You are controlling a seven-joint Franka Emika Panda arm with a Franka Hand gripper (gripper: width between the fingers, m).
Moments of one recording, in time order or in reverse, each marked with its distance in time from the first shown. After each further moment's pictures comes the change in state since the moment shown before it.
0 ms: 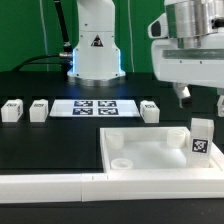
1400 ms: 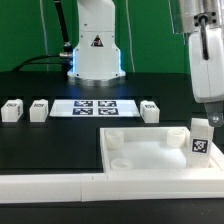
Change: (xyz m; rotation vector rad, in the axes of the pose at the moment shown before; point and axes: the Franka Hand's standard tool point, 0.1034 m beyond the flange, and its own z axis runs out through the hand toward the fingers) arm 0.037 -0.075 -0.013 0.017 -0.056 0.939
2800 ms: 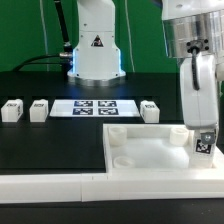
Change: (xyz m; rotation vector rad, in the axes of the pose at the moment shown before) arm 0.013 -0.008 0.027 -0.015 0.023 0.040
